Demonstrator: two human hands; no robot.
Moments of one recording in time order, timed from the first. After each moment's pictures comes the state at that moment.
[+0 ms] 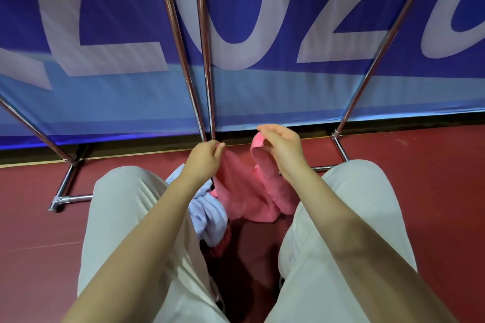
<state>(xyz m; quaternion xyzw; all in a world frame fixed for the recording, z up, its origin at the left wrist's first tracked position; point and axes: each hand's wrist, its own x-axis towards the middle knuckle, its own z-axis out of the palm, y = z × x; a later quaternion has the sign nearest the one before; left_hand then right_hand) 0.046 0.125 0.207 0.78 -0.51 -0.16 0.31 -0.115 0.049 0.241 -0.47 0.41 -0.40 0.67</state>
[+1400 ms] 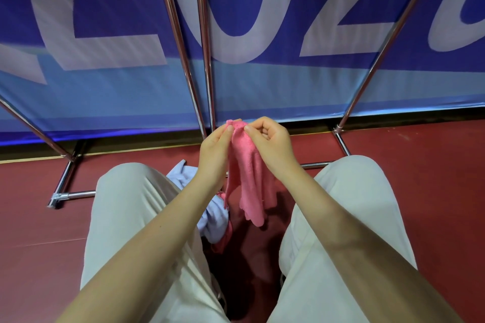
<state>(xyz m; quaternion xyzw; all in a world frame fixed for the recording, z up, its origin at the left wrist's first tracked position) 0.004 0.122 0.228 0.57 -0.24 -0.40 0.67 -0.097 0.060 0.238 -0.65 0.34 -0.41 0.54</state>
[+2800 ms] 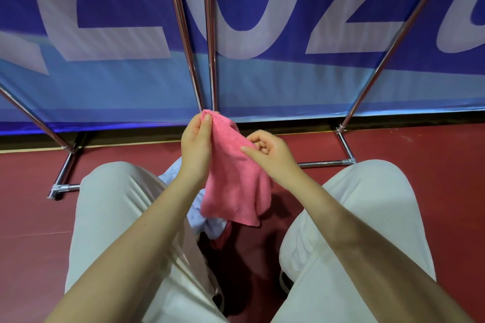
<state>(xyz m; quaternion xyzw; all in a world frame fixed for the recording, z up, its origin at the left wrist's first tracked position) 0.035 0.135 0.231 0.61 -0.28 -0.28 0.69 -0.107 0.067 0.219 -0.71 0.31 -0.30 0.55</state>
